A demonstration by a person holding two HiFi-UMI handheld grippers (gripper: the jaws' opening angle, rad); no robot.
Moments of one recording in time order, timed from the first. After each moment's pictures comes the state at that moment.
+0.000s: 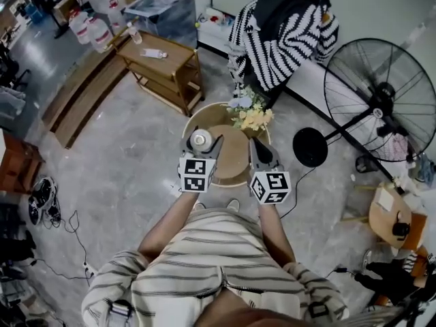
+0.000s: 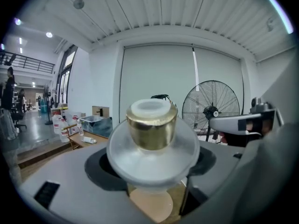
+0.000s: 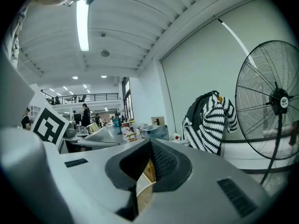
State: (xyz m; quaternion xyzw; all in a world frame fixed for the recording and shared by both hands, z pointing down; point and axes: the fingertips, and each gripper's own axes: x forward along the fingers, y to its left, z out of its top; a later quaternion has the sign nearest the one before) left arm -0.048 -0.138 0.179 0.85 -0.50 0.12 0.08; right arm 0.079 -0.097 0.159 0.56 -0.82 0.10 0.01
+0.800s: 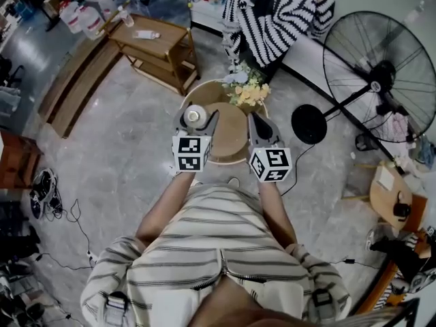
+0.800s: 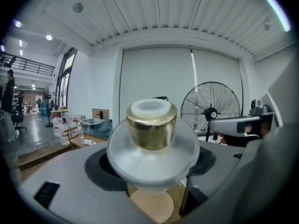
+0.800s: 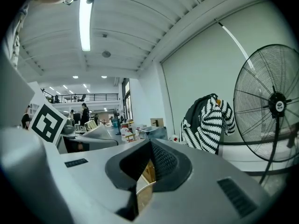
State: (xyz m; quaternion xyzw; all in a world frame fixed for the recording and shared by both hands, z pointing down) left arm -0.047 -0.128 0.169 0.85 -0.51 0.11 0.06; right arm 0.085 -0.088 0.156 0.57 -0.82 0.08 0.01
